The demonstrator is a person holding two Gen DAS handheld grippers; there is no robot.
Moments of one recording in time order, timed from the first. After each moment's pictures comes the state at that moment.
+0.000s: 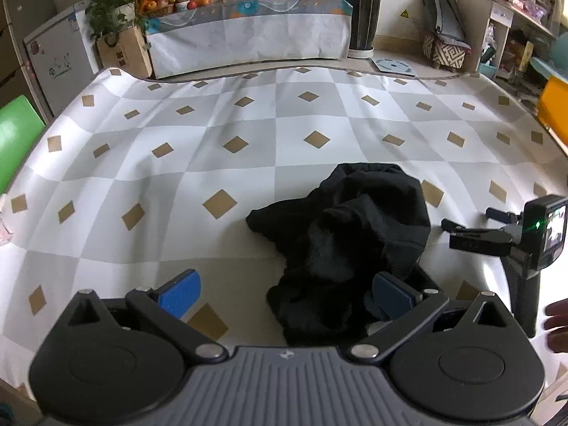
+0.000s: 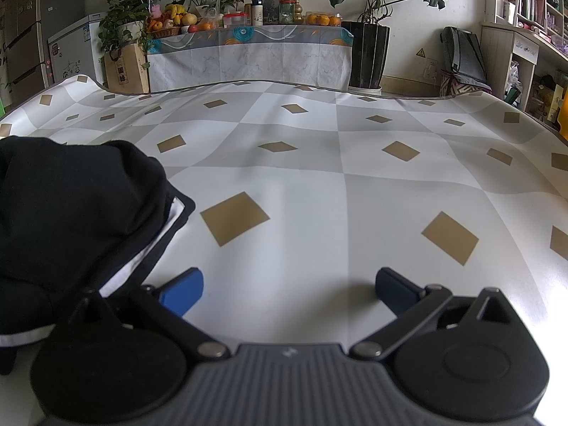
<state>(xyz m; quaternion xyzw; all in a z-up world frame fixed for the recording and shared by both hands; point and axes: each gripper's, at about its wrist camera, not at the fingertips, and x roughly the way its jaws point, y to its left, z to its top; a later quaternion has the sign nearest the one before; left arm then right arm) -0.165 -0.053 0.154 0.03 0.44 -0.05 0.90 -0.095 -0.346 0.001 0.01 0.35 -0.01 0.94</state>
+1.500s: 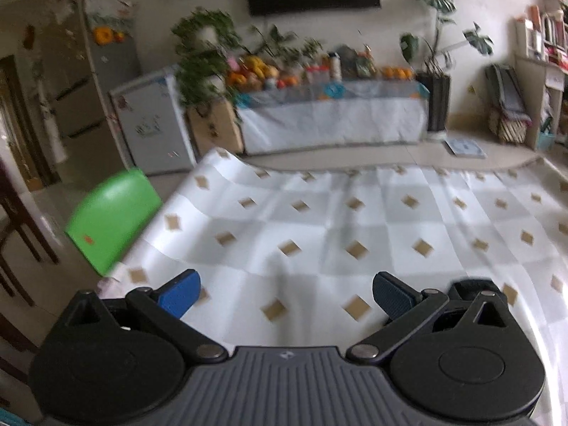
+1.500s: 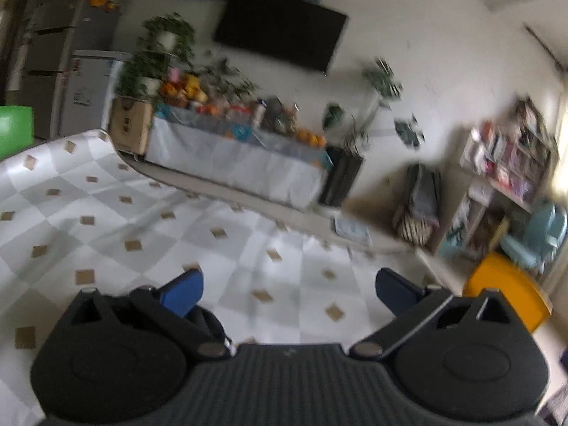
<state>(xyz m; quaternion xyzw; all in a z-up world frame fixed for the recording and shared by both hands) -0.174 0.084 0.302 0.06 0.31 0.07 0.95 -0.208 -0.234 0.262 -0.13 0.22 -0.05 0.96</state>
